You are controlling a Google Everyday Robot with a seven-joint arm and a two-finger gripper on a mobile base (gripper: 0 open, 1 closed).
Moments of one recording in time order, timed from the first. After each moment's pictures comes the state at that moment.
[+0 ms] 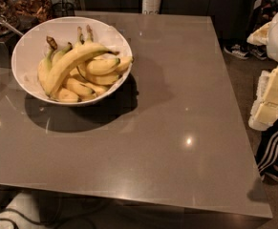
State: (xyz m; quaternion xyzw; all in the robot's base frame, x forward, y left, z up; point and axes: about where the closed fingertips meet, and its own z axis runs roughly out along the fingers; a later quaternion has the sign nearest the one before) arm 0.438 -0.217 0.976 -0.60 0.78 -0.03 0.16
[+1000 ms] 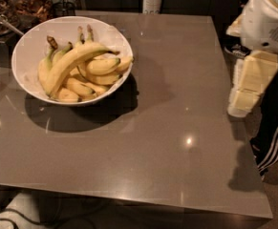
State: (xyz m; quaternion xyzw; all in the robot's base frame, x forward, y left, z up) arm 0.458 -0.191 0.982 -0.62 0.77 -0.05 0.14
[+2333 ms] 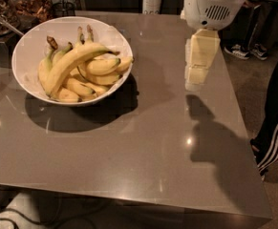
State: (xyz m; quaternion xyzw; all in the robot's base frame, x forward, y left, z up) arm 0.518 -0.112 0.991 -0.68 0.72 -0.06 0.14
